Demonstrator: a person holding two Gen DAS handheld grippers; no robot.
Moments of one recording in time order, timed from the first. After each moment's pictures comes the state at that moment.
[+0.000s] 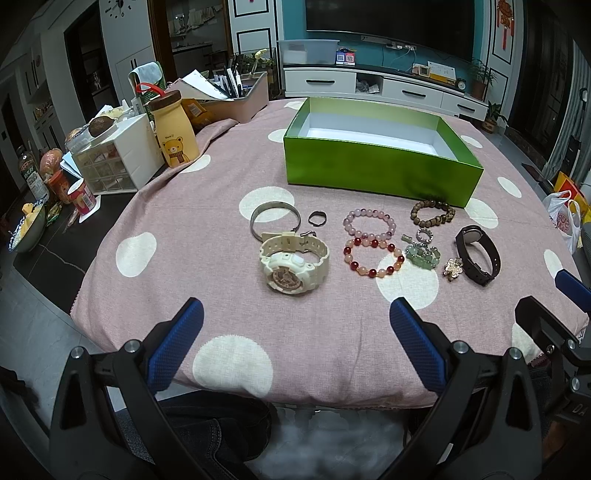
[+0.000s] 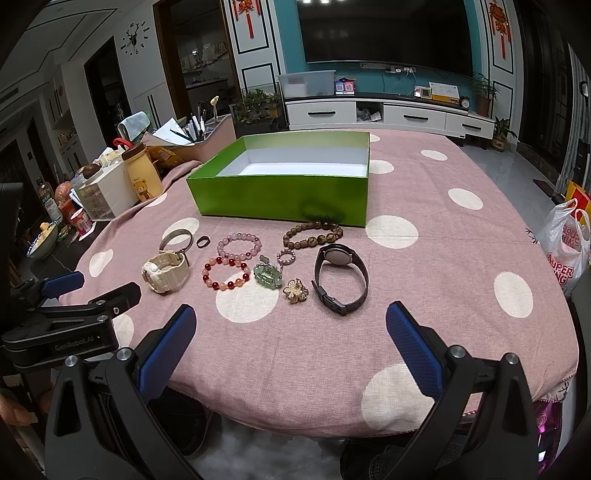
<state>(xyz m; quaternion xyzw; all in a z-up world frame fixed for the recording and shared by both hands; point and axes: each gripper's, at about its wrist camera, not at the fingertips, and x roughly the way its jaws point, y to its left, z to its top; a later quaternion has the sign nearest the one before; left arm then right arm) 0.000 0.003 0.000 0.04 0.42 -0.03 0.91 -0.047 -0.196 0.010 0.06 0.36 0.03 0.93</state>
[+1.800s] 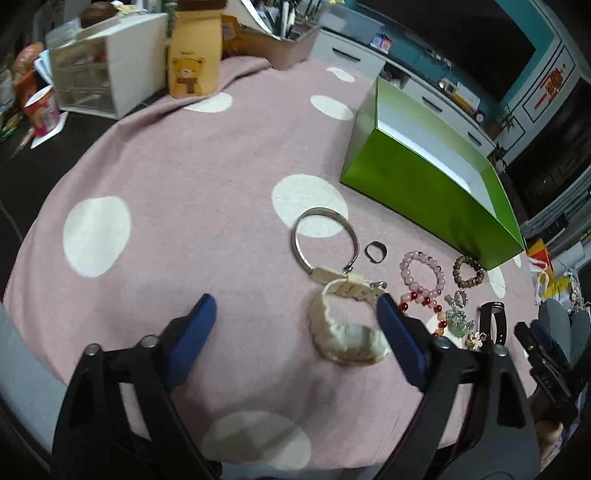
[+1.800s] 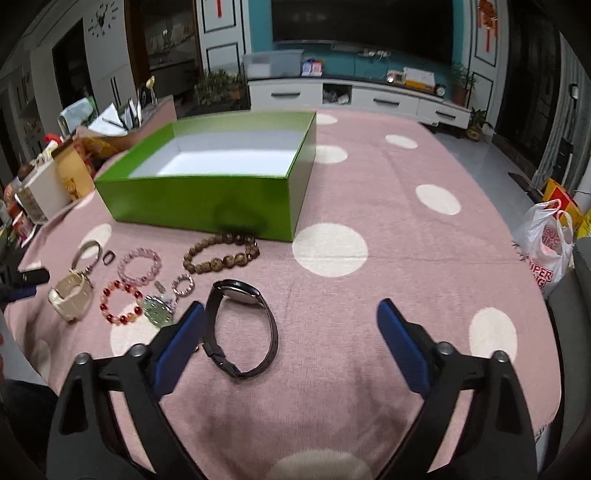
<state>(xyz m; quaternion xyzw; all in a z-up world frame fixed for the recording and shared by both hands) 0.101 0.083 -0.038 -0.13 0.50 -0.06 0.86 0.041 -0.260 -0.030 0.04 0.41 -0.03 0.91</state>
